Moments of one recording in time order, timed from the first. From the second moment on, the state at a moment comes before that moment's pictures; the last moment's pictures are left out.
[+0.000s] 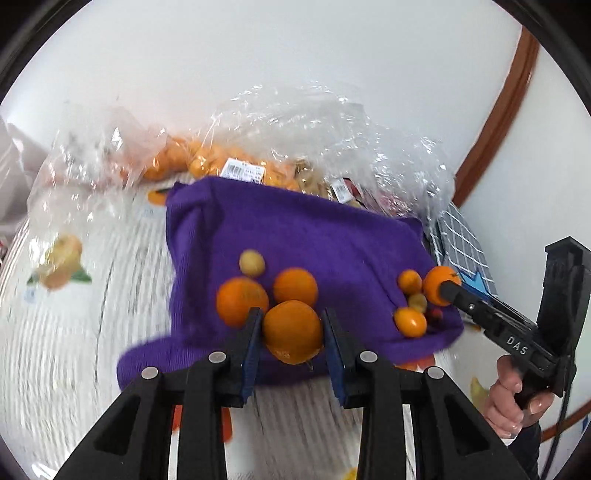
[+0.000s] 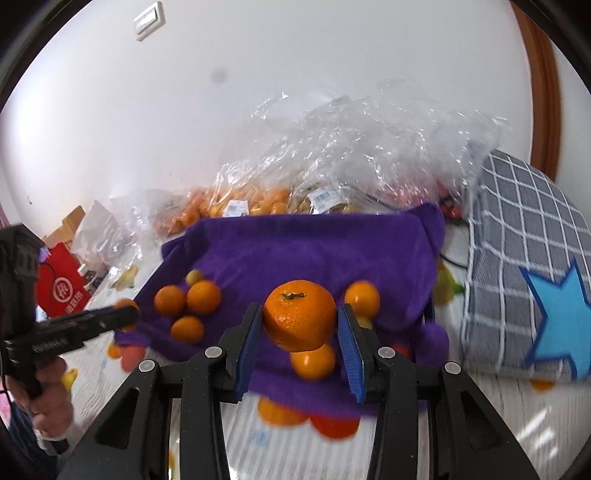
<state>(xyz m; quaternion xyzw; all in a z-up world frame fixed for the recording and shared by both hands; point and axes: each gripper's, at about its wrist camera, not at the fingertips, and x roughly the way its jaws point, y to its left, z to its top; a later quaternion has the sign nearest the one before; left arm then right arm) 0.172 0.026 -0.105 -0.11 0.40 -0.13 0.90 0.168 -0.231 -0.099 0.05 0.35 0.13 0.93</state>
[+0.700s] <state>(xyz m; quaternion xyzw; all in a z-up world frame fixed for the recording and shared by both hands) 0.195 0.008 -0.114 -0.08 0.41 -0.09 0.90 0.207 -0.219 -0.136 0.03 0.41 0.12 0.91</state>
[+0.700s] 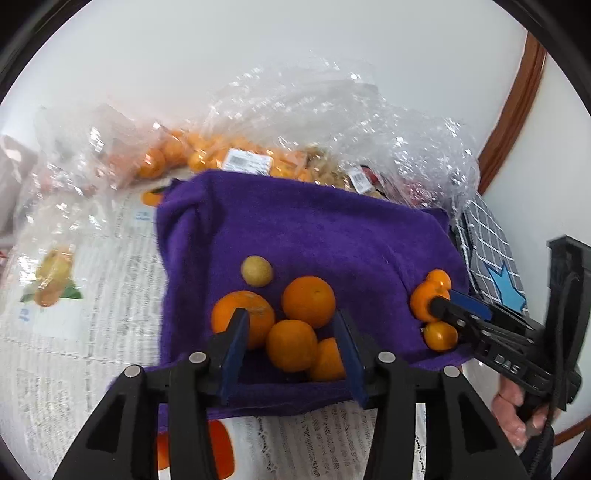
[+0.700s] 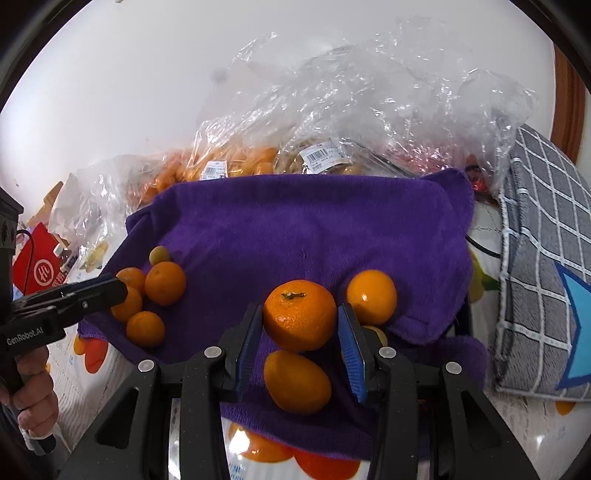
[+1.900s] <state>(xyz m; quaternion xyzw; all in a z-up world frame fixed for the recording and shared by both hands) 0.007 0.000 0.001 -0.04 0.30 -0.05 0.95 -0.035 -0.223 0.010 0.01 0.30 -0.03 0.95</state>
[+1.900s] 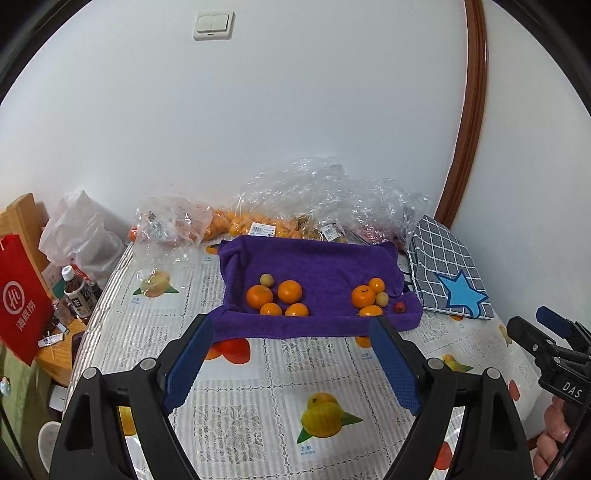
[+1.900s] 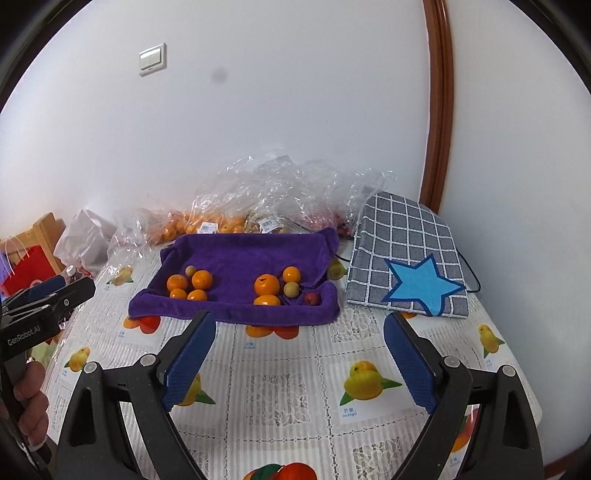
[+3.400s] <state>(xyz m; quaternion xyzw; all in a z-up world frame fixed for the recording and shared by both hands) 0.002 0.001 0.004 -0.03 0.30 -0.03 0.95 -0.045 -0.228 0.012 0.03 0.30 -0.05 0.95</state>
